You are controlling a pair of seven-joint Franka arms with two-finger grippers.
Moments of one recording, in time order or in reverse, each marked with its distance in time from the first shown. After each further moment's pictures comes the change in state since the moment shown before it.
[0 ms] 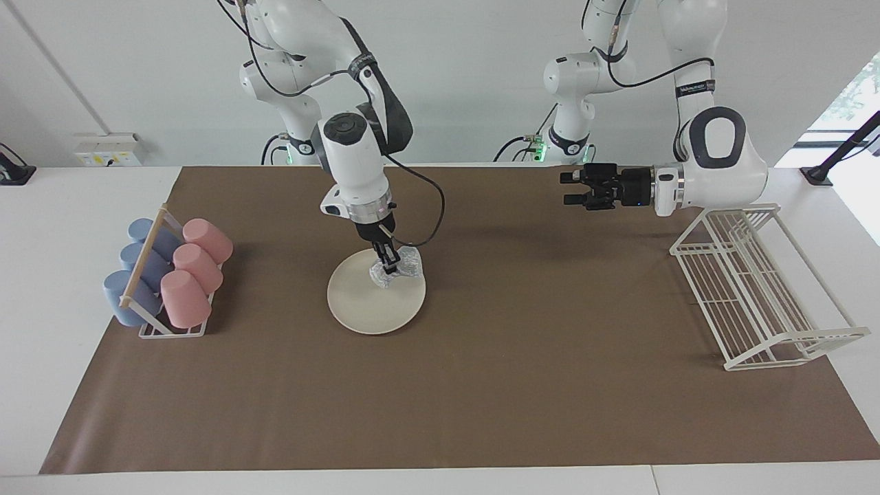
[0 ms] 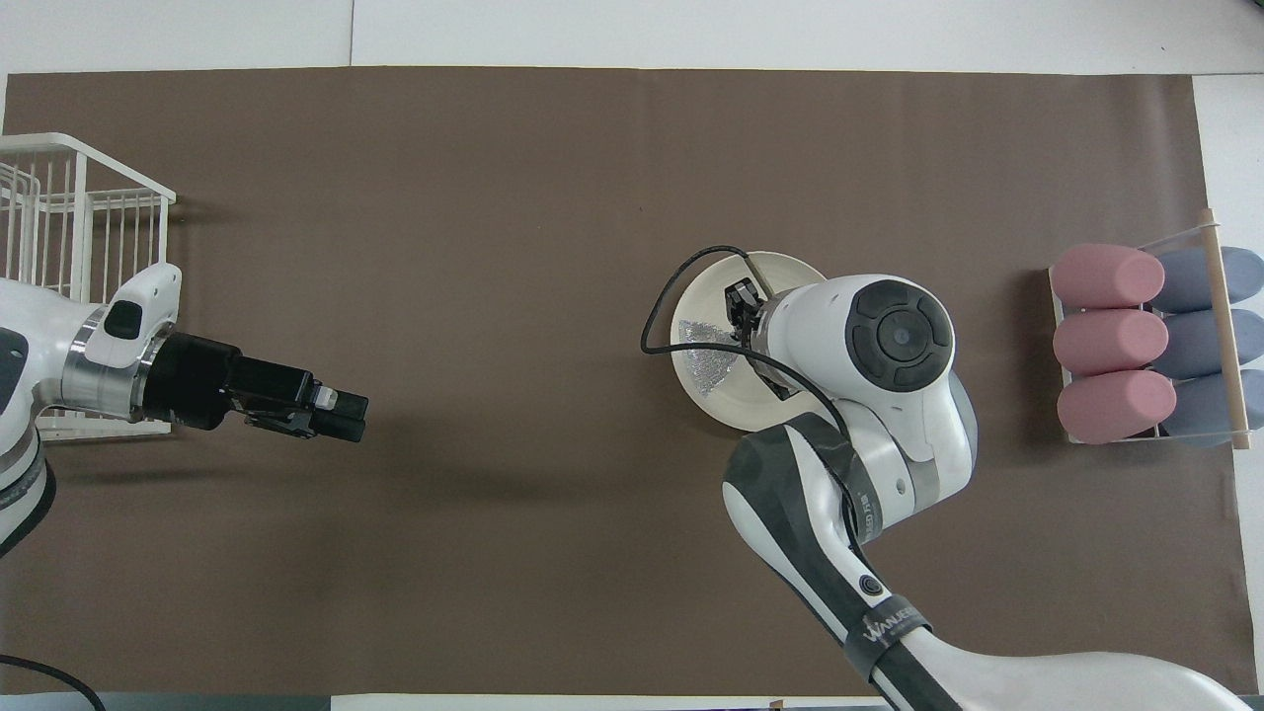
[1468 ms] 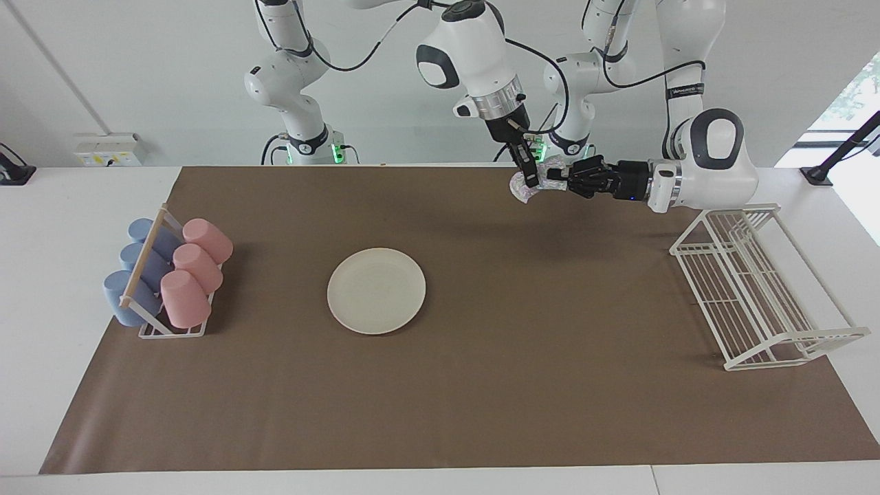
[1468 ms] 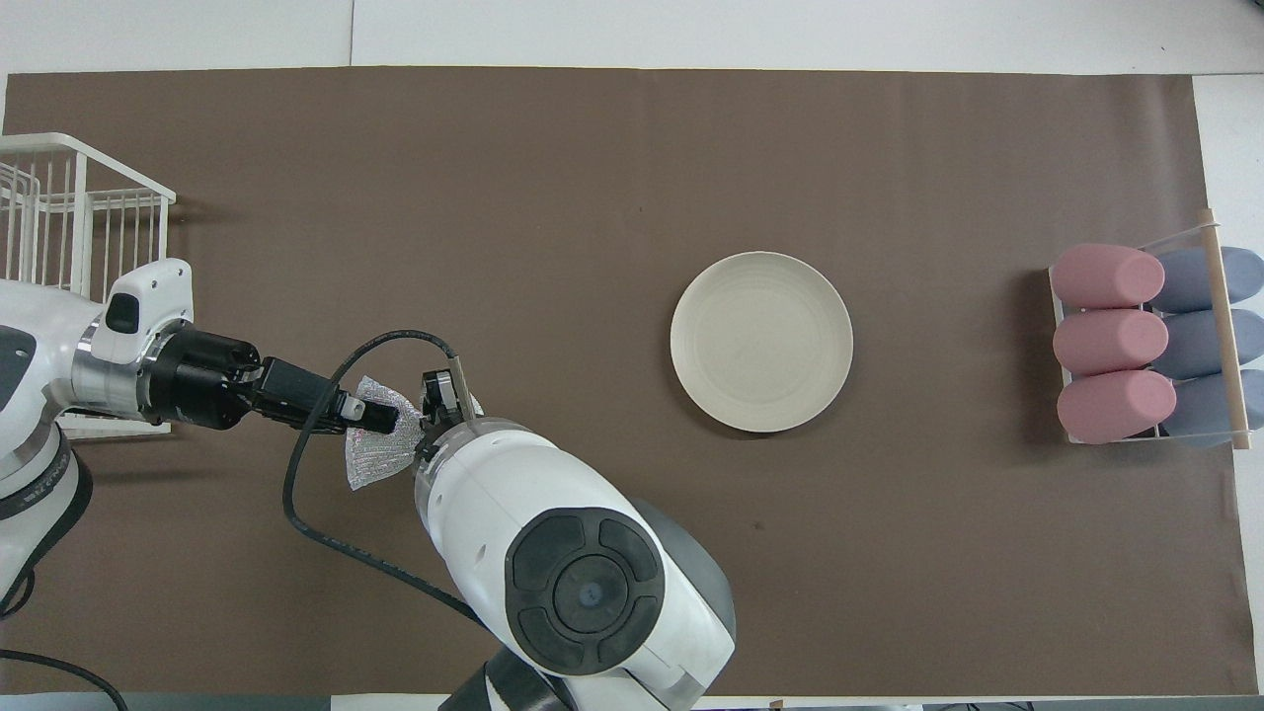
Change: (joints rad) left arm -0.004 0.002 -0.013 -0.023 -0.209 -0.105 -0.024; right arm 0.407 0.023 0.004 0.353 0.113 -0.023 0.674
